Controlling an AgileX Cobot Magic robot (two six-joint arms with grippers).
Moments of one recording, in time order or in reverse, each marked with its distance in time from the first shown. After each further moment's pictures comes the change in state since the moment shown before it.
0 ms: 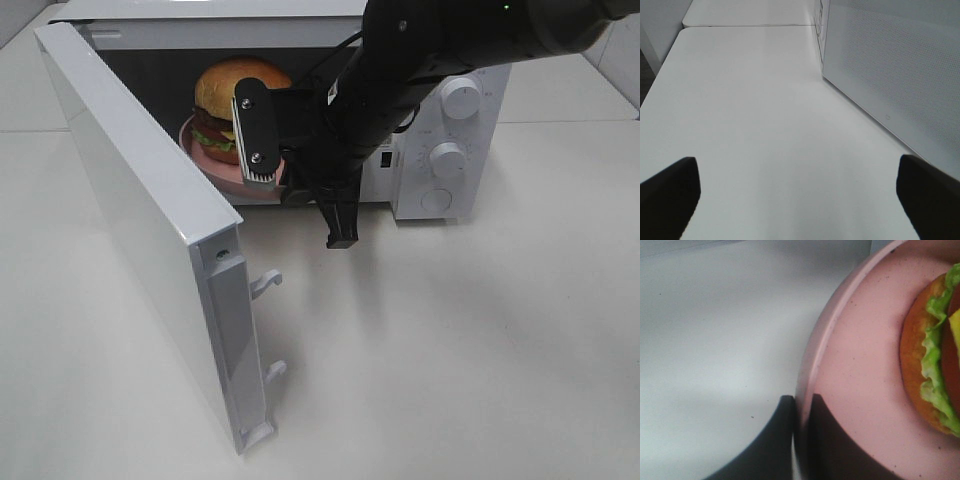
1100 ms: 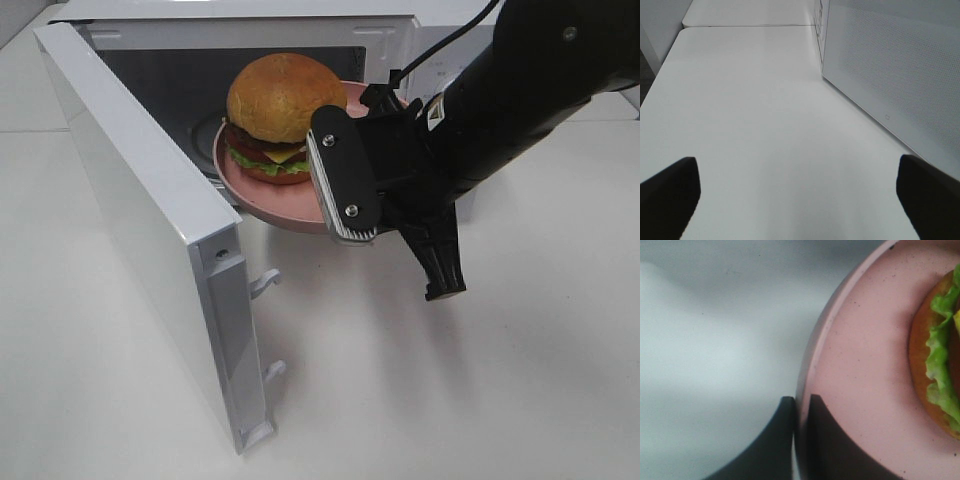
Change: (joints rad) left arm 0.000 0.000 0.000 0.000 0.000 0.000; right arm 0.004 -0.330 0.355 -0.033 -0.020 -0.045
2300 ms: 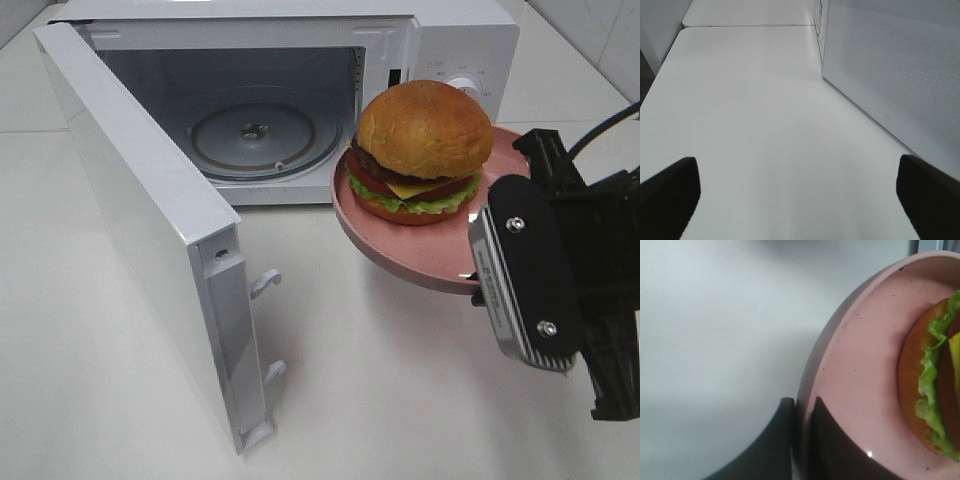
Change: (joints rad) left arm 0.000 0.000 0.000 0.000 0.000 0.000; right arm -0.022 -0.482 0.418 -0.091 -0.019 0.139
